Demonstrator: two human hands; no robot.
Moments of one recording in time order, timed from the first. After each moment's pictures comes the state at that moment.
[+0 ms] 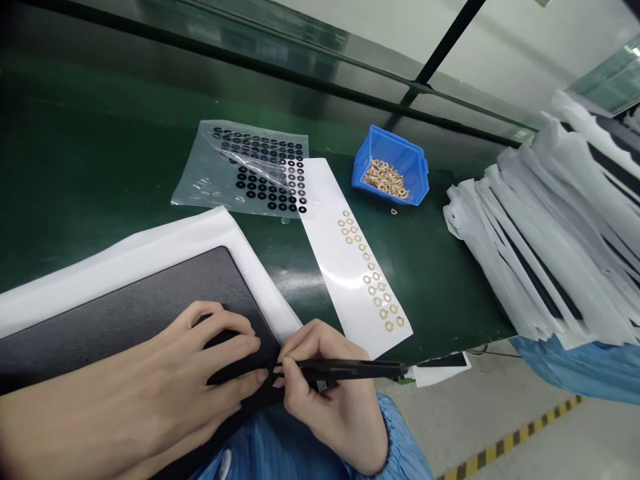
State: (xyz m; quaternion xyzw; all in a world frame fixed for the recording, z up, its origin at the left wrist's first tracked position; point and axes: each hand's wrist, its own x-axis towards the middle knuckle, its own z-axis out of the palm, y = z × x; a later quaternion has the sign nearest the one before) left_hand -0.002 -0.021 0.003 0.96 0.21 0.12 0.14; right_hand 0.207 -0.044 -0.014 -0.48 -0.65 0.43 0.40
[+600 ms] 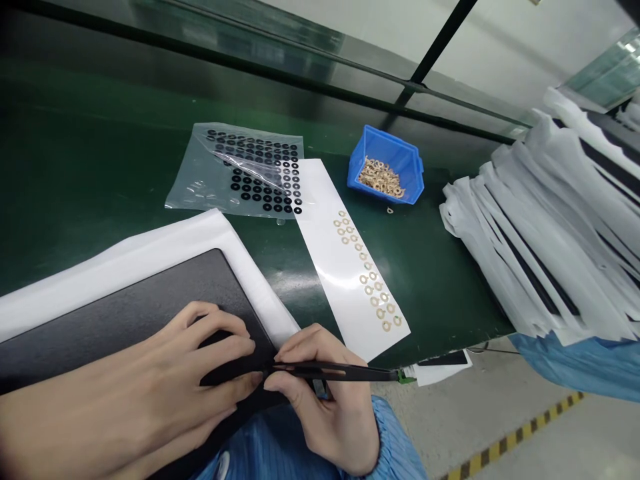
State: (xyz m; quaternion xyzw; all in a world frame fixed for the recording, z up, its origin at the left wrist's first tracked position) left_hand -0.001 -0.019 -0.001 0.95 0.22 0.15 0.18; right_hand 0.216 -0.047 -0.021 -0.44 -0.68 0.42 0.42
